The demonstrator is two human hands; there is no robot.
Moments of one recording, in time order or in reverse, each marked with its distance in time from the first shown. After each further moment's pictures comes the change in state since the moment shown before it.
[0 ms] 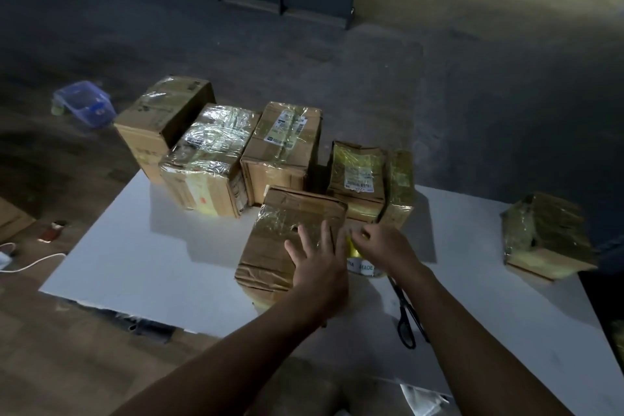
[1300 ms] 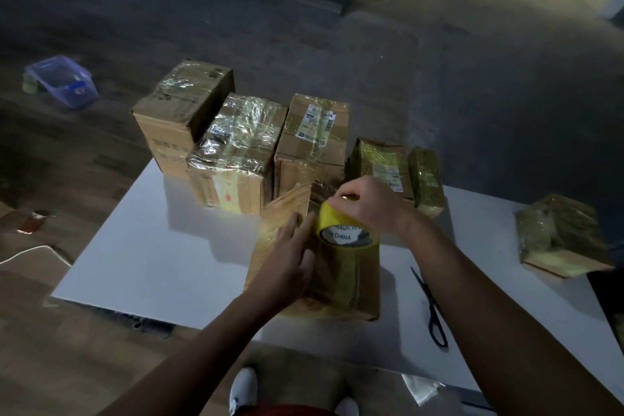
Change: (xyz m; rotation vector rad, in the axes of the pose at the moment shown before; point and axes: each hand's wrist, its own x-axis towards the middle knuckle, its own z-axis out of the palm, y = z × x) left_hand -0.025 -0.156 0.004 -0.906 0.149 0.085; right_hand 0.030 -0.143 -0.022 0.148 -0.146 -0.303
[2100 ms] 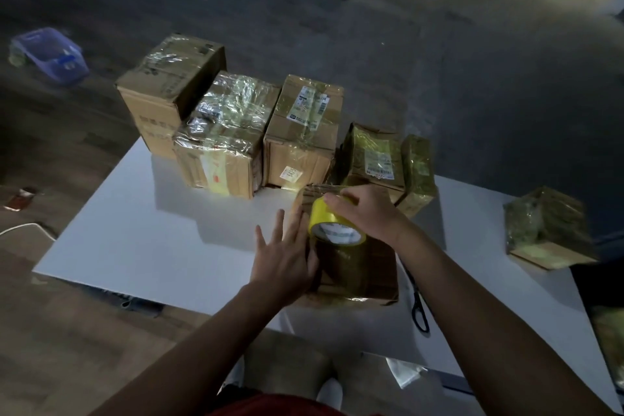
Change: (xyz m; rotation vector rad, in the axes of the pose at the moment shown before) left_hand 0.007 -0.013 0.053 0.697 -0.028 -0.010; right_hand -0.022 0.045 0.021 0.017 0.084 0.058
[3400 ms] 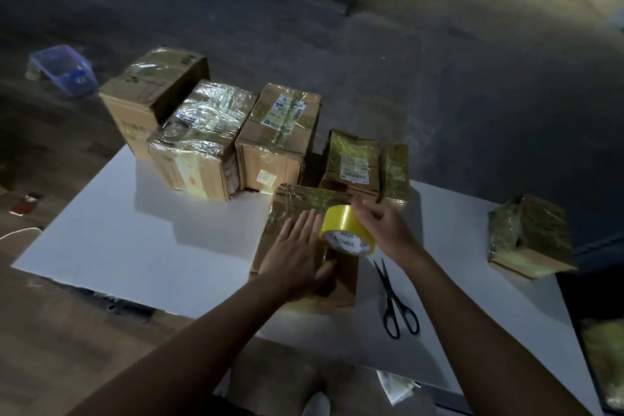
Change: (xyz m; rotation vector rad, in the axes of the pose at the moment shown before) left_hand 0.032 0.075 0.017 0.119 0.027 0.165; right_hand -0.047 0.080 -0.038 0.305 0.142 0.138
